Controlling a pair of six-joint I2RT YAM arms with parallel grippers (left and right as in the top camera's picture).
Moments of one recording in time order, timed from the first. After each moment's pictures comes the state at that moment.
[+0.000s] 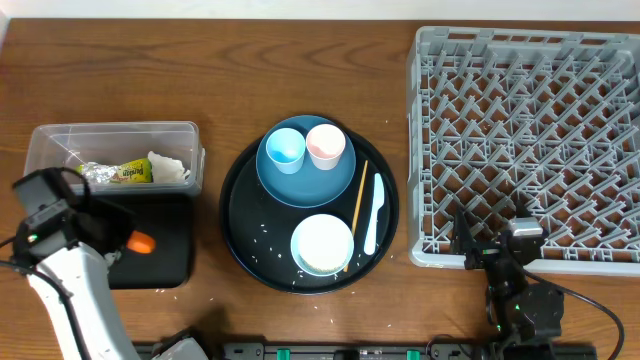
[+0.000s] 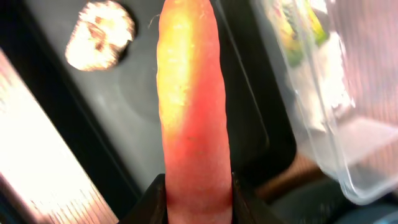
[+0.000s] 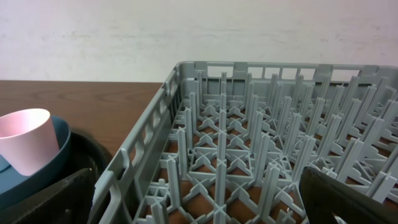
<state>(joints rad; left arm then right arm) 0.61 1.18 0.93 -0.97 0.07 -0.61 0.08 0.01 0.01 -0.07 -0.01 0.04</state>
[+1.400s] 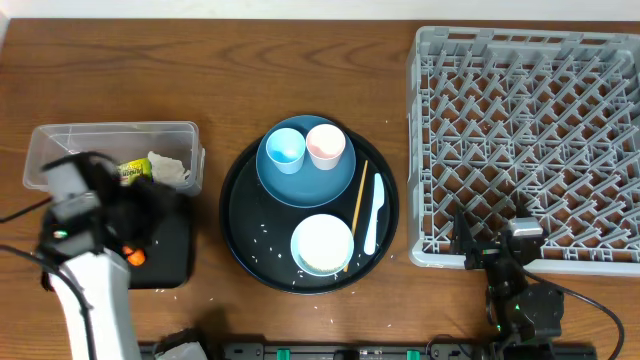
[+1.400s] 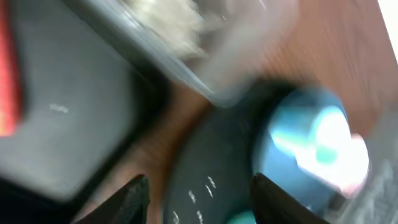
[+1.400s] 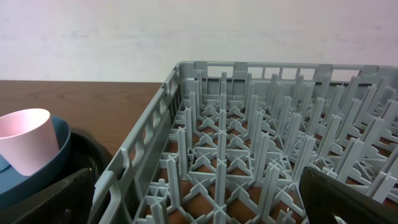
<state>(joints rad) 0.35 1.09 0.94 -0.94 0.34 -0.50 0.08 0.01 0.01 -0.07 -0.01 0.04</state>
